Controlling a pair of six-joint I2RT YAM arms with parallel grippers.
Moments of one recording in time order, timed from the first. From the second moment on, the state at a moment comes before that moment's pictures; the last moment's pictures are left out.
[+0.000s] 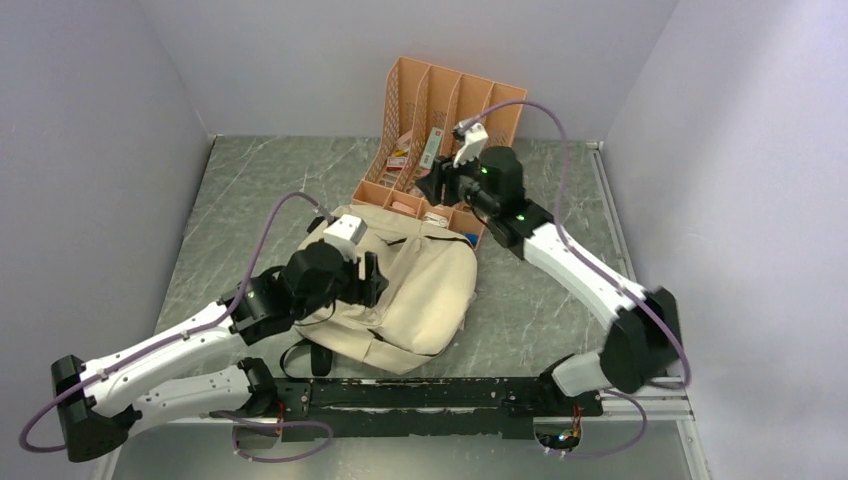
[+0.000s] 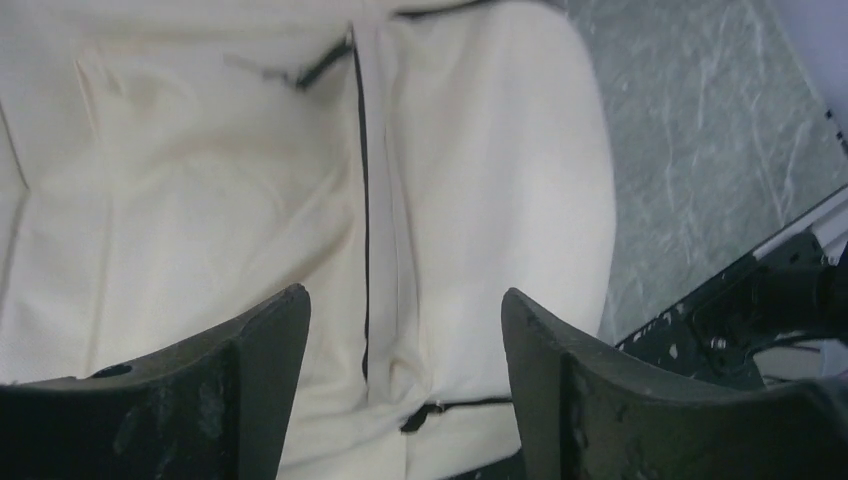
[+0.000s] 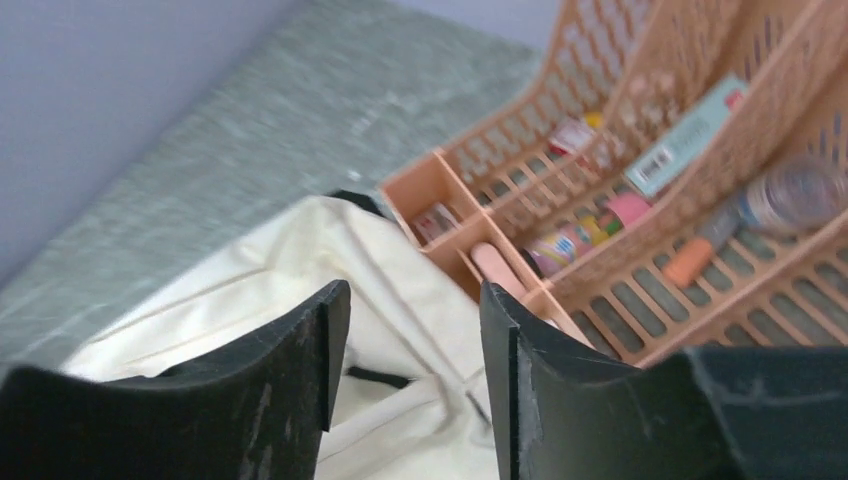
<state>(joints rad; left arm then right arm) -0.99 0.87 0.78 -0.46 -0.28 -0.52 0.55 1.50 1.17 0.05 -0.14 0.17</state>
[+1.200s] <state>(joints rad) -0.37 0.33 0.69 -0.49 -0.35 -0.35 0.55 0.57 0.66 -0.21 0.47 0.26</state>
